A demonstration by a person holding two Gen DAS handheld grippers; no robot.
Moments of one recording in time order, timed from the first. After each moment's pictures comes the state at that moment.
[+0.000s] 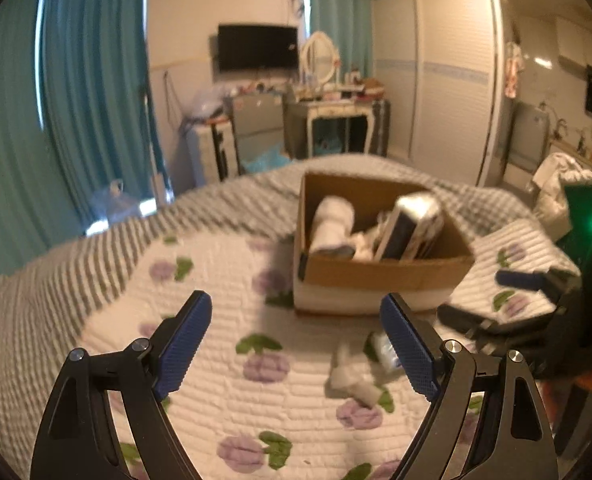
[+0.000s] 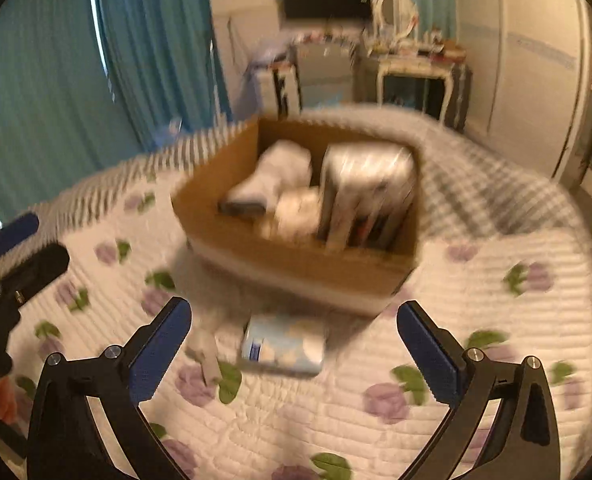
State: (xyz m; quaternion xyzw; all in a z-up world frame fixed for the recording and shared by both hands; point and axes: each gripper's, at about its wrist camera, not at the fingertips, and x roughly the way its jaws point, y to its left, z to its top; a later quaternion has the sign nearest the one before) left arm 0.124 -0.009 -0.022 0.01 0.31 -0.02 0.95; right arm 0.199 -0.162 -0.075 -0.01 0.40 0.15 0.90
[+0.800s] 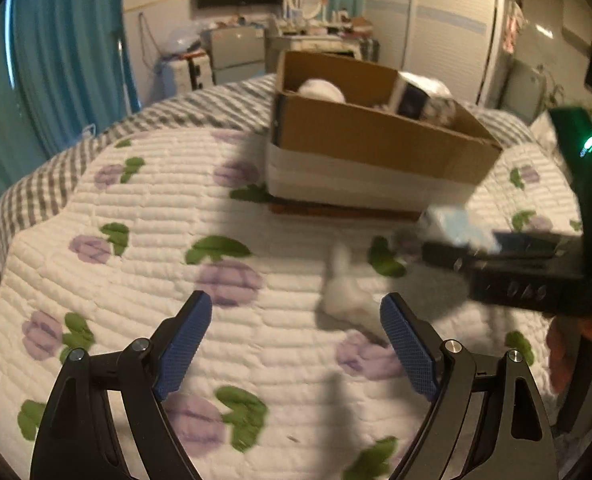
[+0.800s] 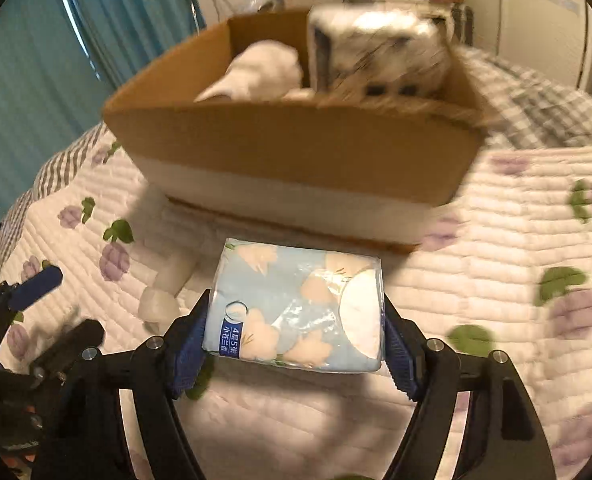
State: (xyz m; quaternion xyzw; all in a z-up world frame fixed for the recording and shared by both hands) left arm 0.133 -0.023 -0.109 0.02 0.41 -0.05 0.91; right arm 0.215 -0.180 -0.150 0.02 0.46 0.14 0.87
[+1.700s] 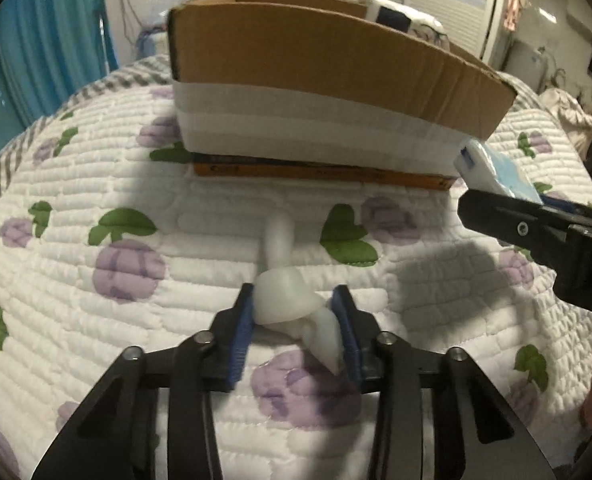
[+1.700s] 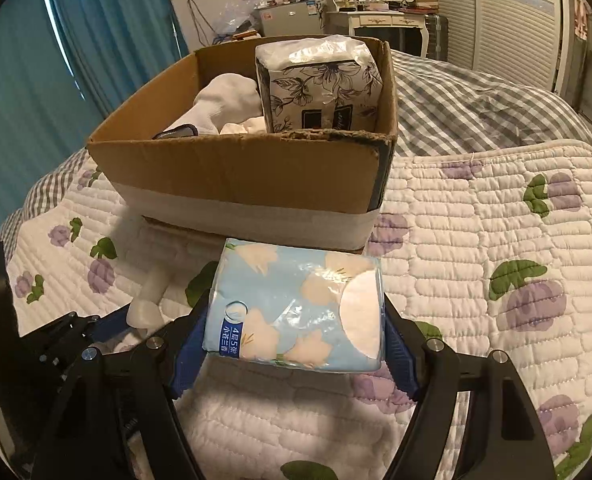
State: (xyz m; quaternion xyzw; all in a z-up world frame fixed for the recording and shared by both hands) left arm 0.160 -0.056 -0.156 0.01 0.46 -0.07 0.89; right arm 0.211 -0.199 -0.136 0.03 0.45 0.11 0.89
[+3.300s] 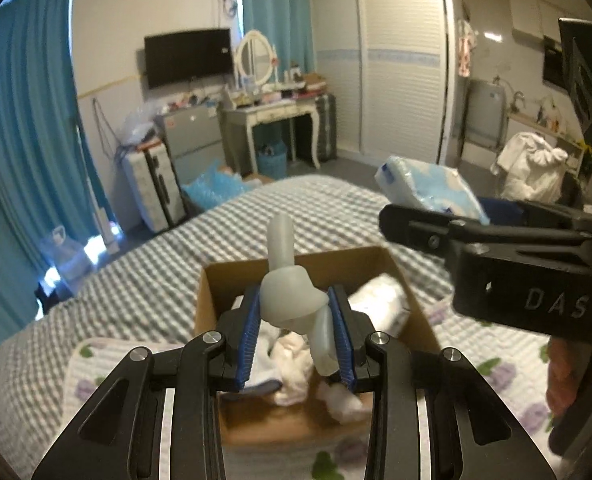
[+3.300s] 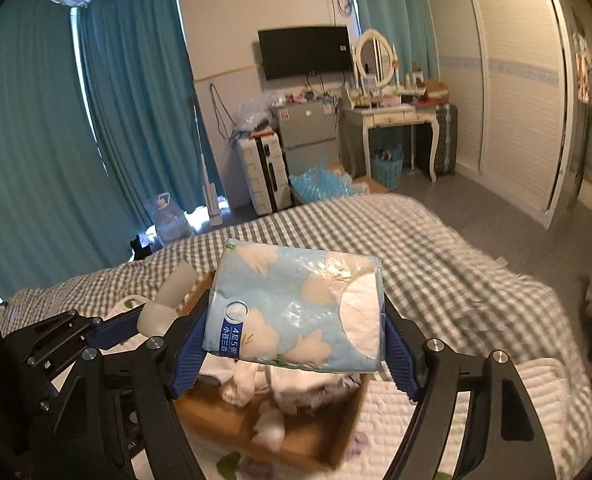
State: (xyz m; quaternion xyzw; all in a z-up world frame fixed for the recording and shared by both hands) left arm 0.274 -0.088 0.008 0.06 0.31 -0.11 0.94; right arm 0.324 -0.214 0.034 0.04 0.31 0.14 0.94
